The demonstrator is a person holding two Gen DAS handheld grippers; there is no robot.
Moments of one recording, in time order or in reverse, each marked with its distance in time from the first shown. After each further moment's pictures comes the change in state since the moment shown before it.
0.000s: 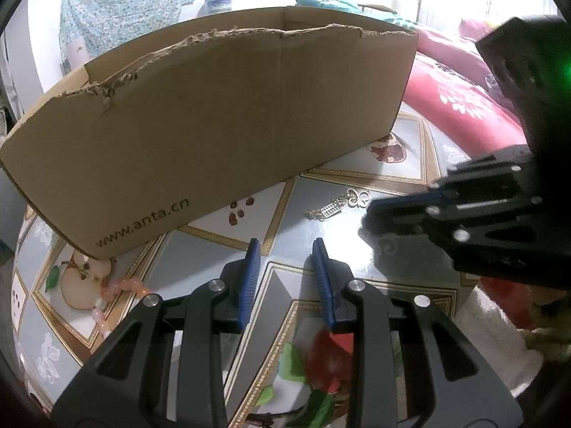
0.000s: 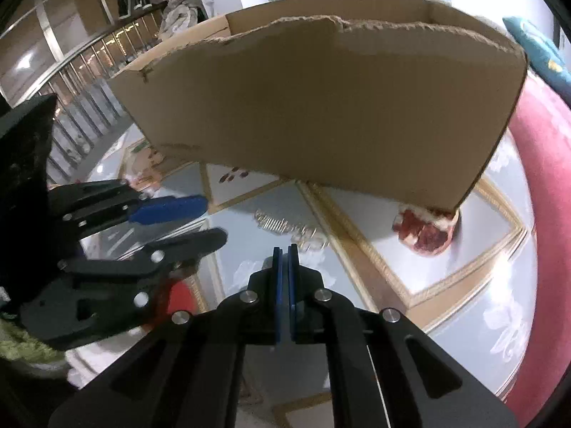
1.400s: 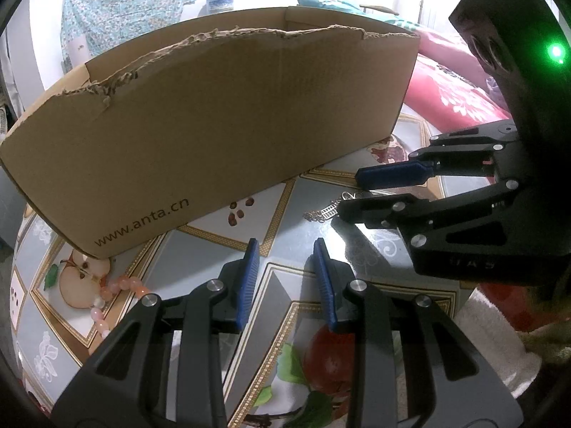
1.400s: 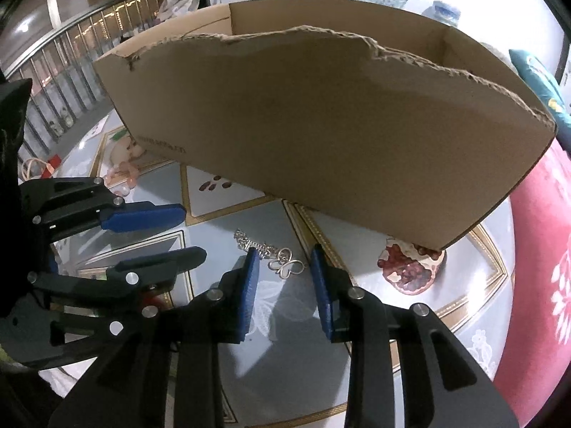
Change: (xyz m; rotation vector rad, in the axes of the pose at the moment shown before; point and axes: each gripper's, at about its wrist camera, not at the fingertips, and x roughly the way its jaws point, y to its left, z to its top) left arm -0.002 0.001 0.001 -0.013 -0.003 0.001; right arm 0.017 0.009 0.022 -0.118 0.008 -0.143
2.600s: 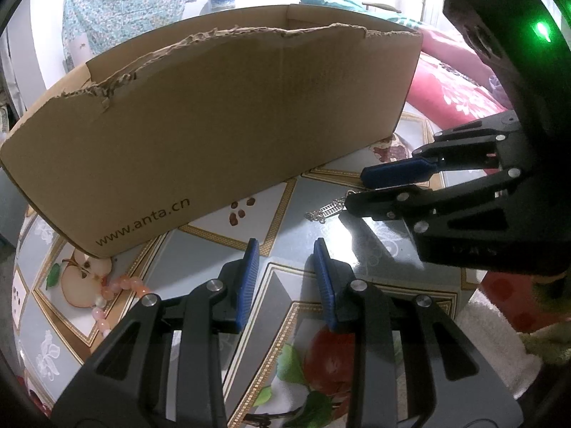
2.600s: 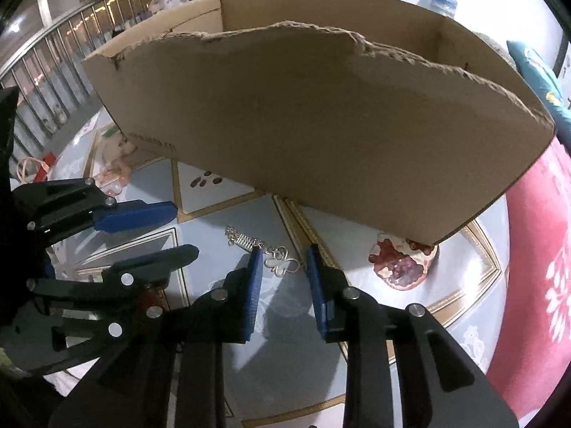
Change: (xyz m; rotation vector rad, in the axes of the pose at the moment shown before) left arm 0.003 -0.001 0.001 -0.005 0.007 0.009; right arm 0.004 -0.002 0.010 0.014 0.080 -0.010
